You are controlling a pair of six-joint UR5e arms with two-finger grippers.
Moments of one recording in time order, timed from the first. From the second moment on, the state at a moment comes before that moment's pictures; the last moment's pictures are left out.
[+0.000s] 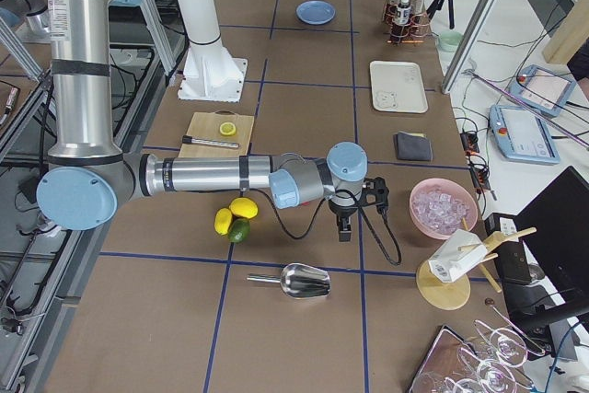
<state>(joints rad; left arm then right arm) -1.39 -1.62 -1.69 -1.58 -2.48 0.08 1.41 -1.59 1.63 -1.31 2.38 0.27</state>
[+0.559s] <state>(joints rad) -1.16 -1.62 -1.51 -1.96 -2.47 -0.23 1.38 -1.59 1.65 -1.31 2.37 0.27</state>
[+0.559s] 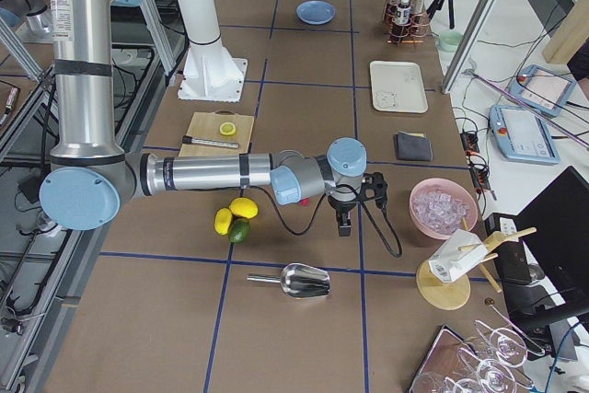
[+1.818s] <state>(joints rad) -1.04 -1.63 -1.47 -2.01 -2.40 -0.30 1.37 -1.60 1.66 -1.31 2.37 0.27</state>
